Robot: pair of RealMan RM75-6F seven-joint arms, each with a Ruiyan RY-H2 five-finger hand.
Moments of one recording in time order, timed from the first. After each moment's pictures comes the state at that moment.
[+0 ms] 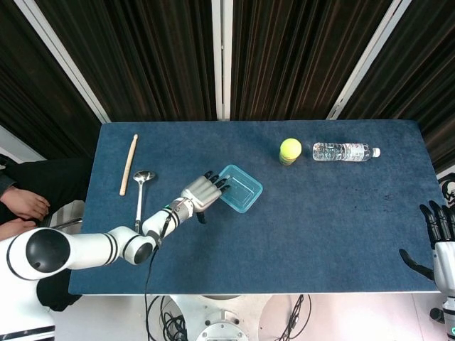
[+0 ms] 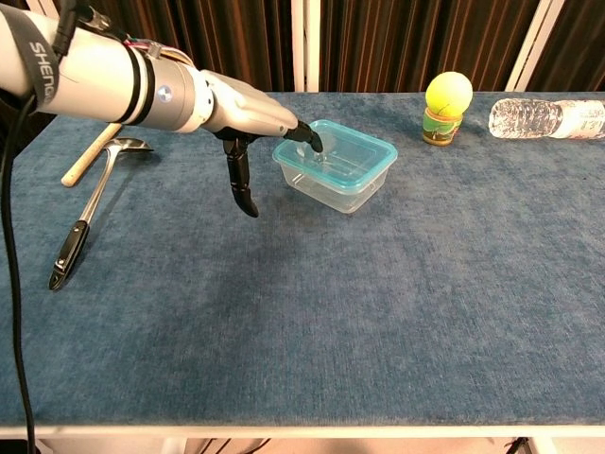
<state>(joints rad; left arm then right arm) -1.42 -1.49 0.09 -1.43 0.68 0.62 0.45 -0.02 -1.10 0.08 -1.60 -1.55 1.64 -0.06</state>
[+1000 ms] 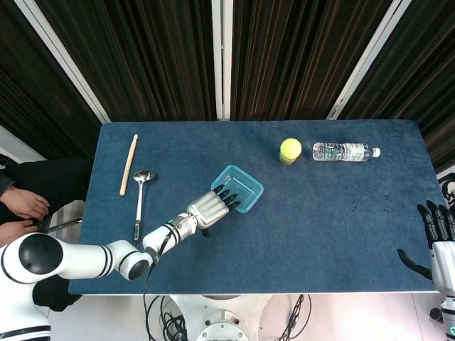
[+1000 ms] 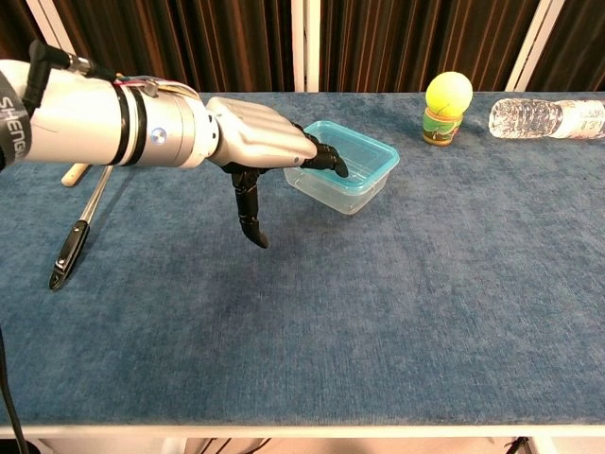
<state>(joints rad) -1.32 -1.53 0.06 -1.50 0.85 0.69 0.54 -0.02 -1.10 0.08 -1.60 -1.55 1.63 -0.06</state>
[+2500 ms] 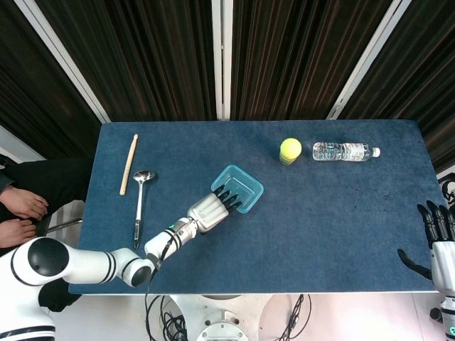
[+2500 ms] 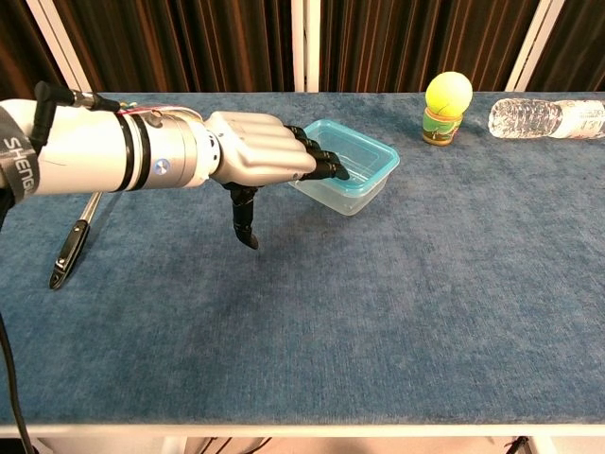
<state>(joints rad) -1.27 -1.60 0.06 -1.48 0.83 0.77 0.73 -0.02 -1.10 0.08 -1.61 -1.55 1.64 -0.07</state>
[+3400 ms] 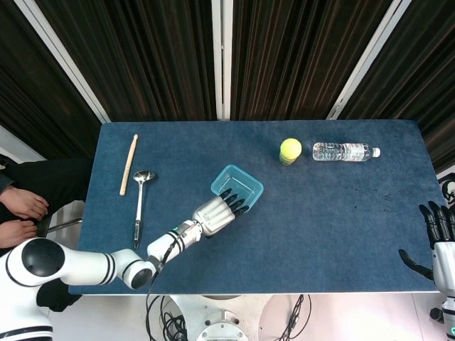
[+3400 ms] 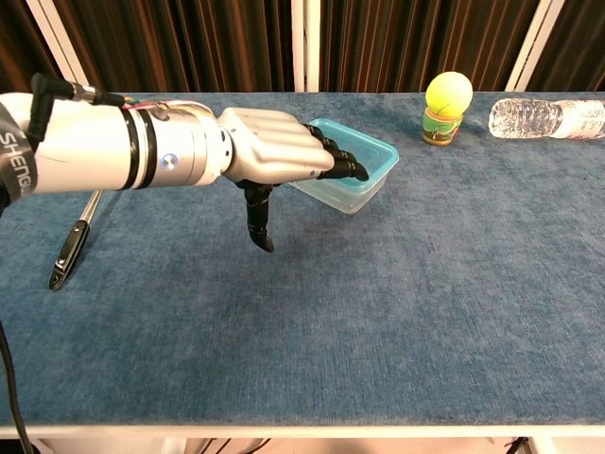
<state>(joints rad) -1.25 -1.59 0.01 -1.51 0.91 0.75 0.69 -0.02 -1.10 0.08 -1.60 -1.55 1.64 -0.05</state>
